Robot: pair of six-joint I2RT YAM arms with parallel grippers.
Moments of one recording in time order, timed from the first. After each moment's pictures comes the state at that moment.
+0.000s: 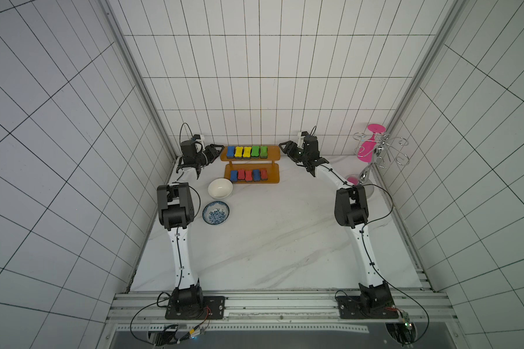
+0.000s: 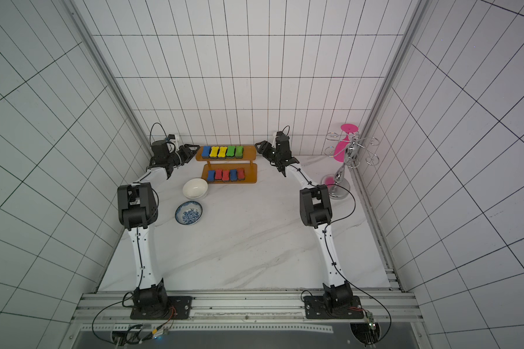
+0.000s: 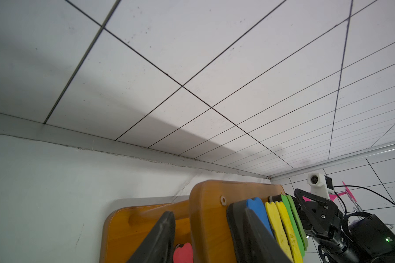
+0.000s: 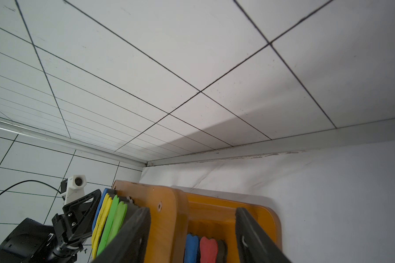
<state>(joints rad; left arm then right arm) 0.13 2.39 1.89 0.19 0.76 -0.73 0.41 2.59 2.29 0.03 -0.40 0.85</state>
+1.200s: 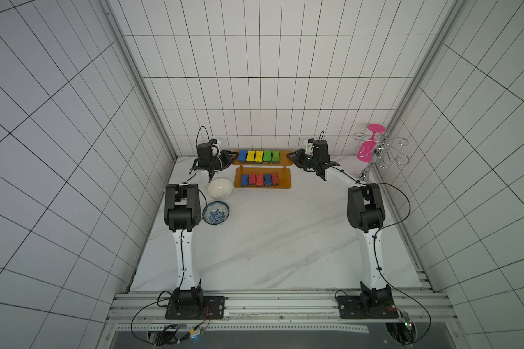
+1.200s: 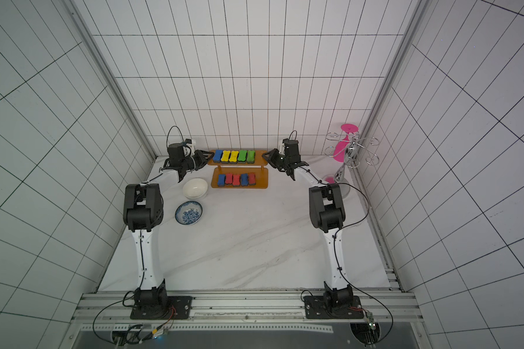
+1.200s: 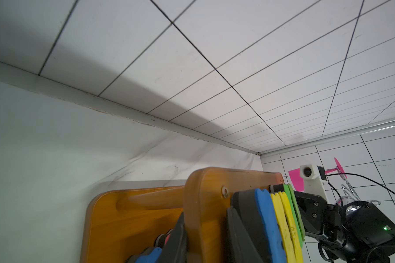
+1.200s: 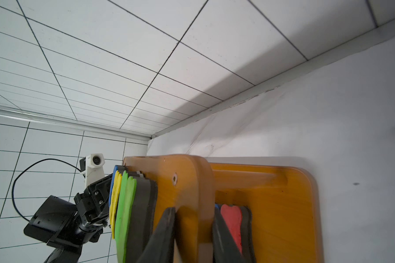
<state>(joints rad) -0.01 2.29 1.73 0.16 0.72 -0.76 0.35 2.31 1.86 0.02 -0.51 0.87</state>
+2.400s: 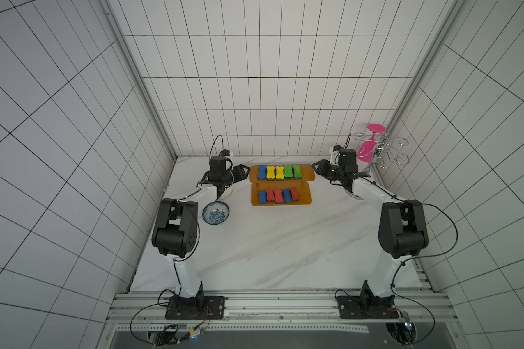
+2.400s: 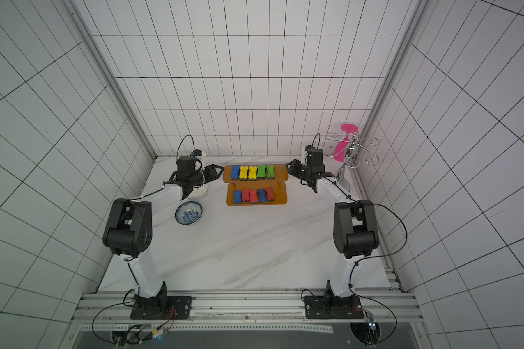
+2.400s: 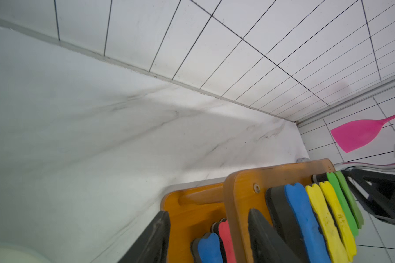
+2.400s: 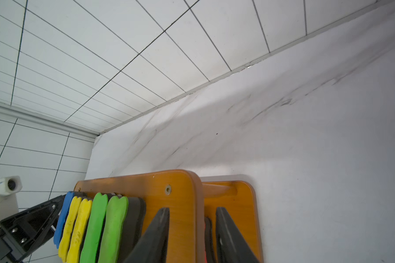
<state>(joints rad) -0.16 1.87 1.25 0.15 0.38 -0.51 0.23 1.85 1.37 -0.07 -0.35 0.55</state>
